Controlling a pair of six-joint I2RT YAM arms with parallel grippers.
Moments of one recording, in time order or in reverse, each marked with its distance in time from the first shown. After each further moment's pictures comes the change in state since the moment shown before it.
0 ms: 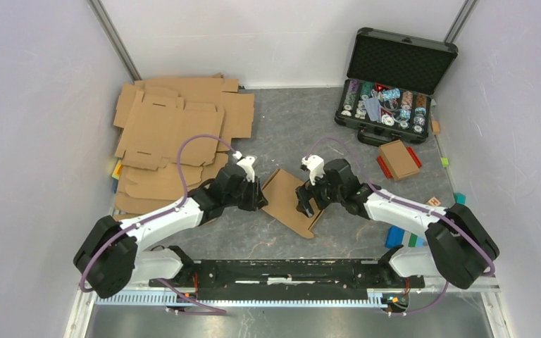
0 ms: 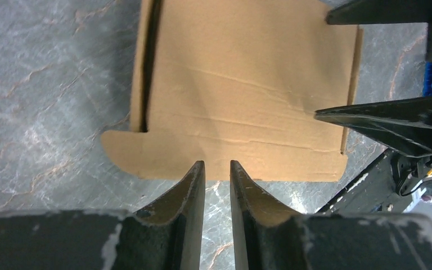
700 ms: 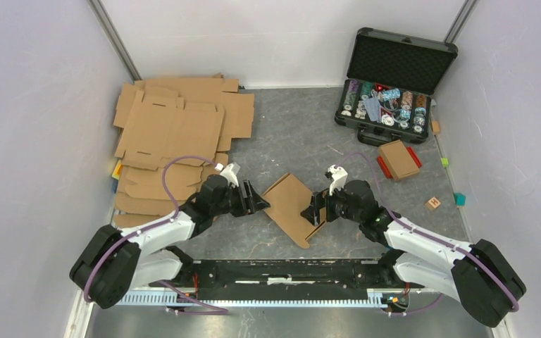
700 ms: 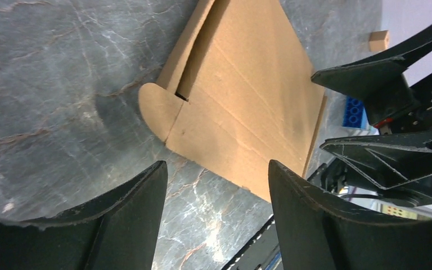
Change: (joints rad) left arm 0.134 -0.088 -0.253 0.267 0.162 -0.274; right arm 0.002 -0.306 -0.313 0.235 0.017 0.324
